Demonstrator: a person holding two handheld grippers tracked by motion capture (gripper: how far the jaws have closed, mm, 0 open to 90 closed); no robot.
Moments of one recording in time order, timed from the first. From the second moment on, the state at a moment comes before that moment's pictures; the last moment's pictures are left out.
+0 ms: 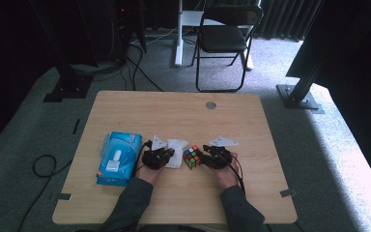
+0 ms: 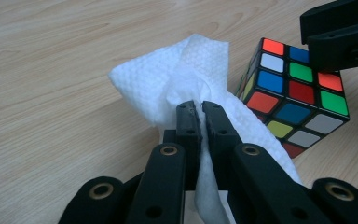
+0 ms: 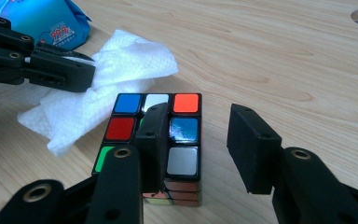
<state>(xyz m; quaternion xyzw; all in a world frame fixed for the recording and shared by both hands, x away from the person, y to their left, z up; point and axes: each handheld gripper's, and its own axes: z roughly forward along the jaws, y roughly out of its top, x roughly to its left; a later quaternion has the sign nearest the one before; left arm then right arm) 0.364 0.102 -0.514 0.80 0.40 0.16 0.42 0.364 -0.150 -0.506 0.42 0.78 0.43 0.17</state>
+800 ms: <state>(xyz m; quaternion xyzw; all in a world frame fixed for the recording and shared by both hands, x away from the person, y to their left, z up) 0.342 0.090 -0.501 0.80 0.37 0.15 0.45 0.362 -0.149 -0.507 0.44 0.77 0.44 0.15</state>
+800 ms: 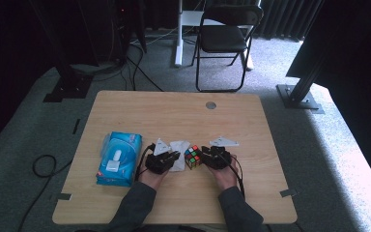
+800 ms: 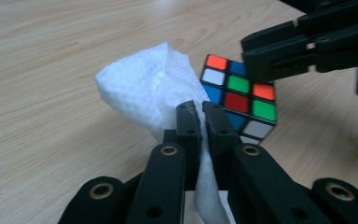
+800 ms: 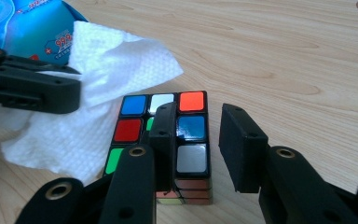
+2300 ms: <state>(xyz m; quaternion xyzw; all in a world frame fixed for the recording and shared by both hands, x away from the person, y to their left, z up) 0.353 0.070 -0.510 0.80 0.37 0.12 0.45 0.361 -0.149 -0.509 0.44 0.76 0.45 0.15</state>
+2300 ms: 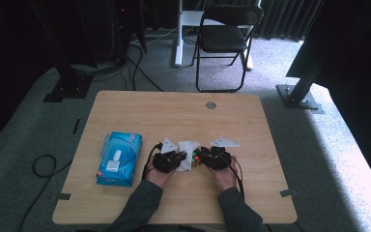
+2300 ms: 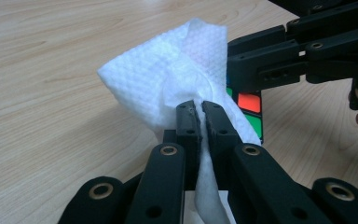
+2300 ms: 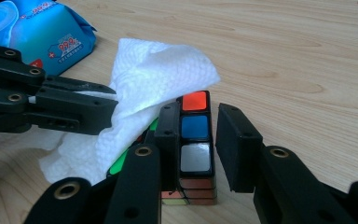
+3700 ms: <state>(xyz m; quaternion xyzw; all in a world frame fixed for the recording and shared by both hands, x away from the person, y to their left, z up) 0.365 0.064 -0.542 0.82 0.41 0.10 0.40 0.355 -0.149 -0.509 0.46 0.75 0.45 0.15</state>
